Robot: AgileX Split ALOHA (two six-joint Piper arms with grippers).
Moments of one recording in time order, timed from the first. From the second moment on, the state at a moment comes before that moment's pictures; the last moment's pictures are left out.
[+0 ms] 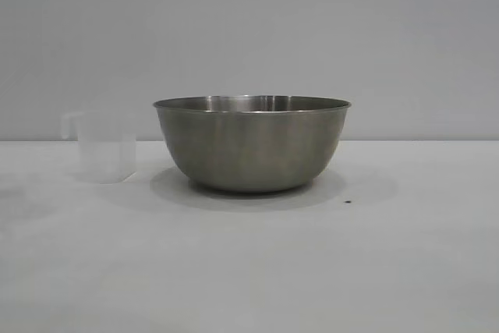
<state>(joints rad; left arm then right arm) 0.02 1.96 -0.44 0.00 -1.15 0.05 0.10 0.16 -0.49 0.06 1.13 -0.04</state>
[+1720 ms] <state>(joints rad) 0.02 1.11 -0.35 0.02 -0.44 0.03 0.10 0.16 -0.49 0.06 1.13 -0.04</state>
